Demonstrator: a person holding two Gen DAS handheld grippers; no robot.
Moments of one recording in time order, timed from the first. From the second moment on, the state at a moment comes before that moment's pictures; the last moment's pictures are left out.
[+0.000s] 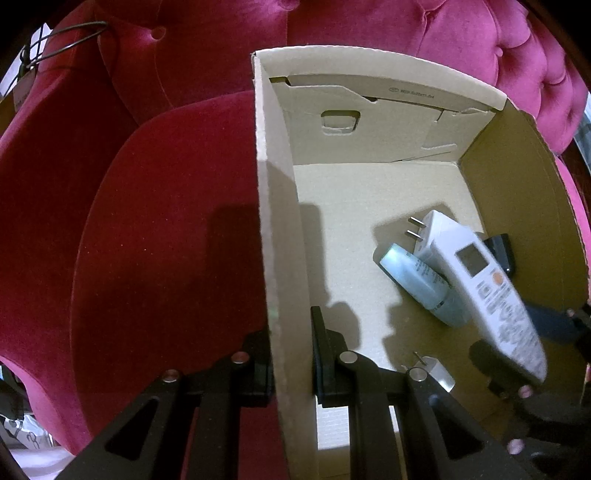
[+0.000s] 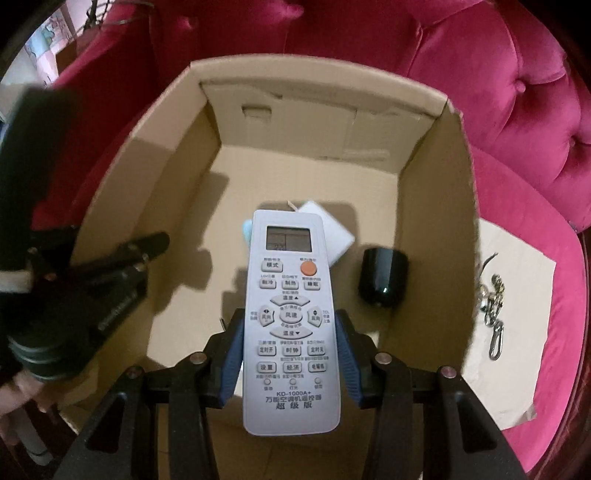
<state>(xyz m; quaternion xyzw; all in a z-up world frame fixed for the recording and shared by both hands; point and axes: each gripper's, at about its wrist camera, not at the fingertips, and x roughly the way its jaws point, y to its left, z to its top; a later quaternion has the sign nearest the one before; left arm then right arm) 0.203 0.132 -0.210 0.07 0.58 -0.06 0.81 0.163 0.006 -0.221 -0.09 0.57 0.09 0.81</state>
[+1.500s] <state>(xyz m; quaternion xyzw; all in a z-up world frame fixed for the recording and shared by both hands) 0.201 0.130 -0.208 0.07 0.58 -0.06 0.81 0.154 -0.004 -0.197 -0.08 0.55 0.09 0.83</state>
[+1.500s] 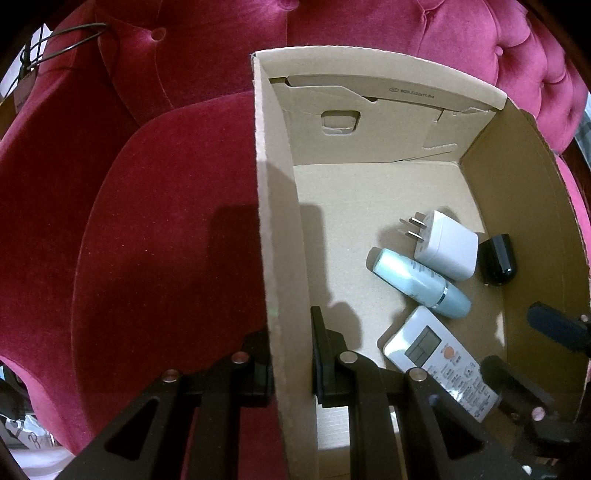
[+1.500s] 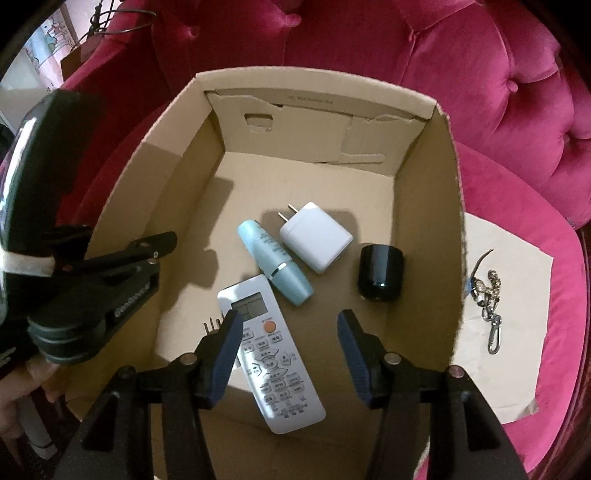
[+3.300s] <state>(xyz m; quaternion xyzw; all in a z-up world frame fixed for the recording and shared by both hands) 0.200 0.127 -0.209 0.07 0.58 -0.05 0.81 0.151 -0.160 -0.143 -0.02 0.47 -0.05 0.88</state>
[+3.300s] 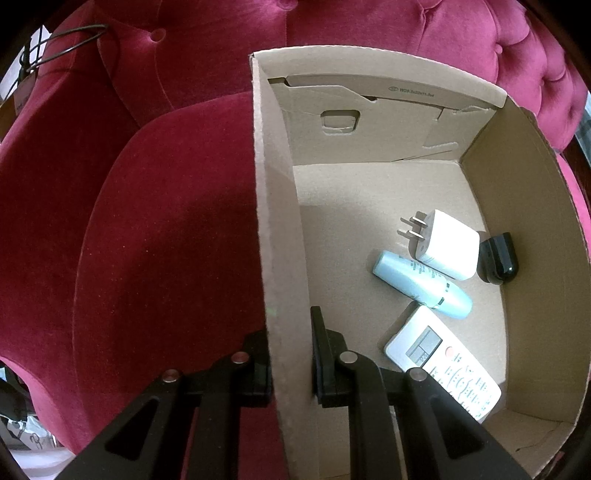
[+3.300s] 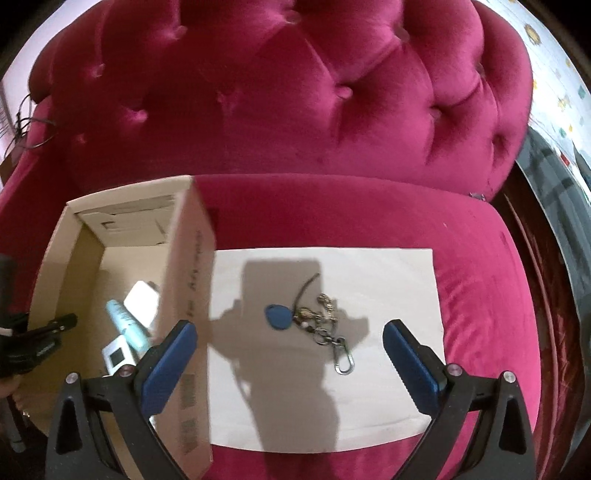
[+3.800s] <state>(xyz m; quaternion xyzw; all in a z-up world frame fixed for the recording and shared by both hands) 0.200 0.125 -0.209 0.07 0.58 -0.05 0.81 0.152 -0.214 -0.209 0.00 0.50 -0.08 0.86</state>
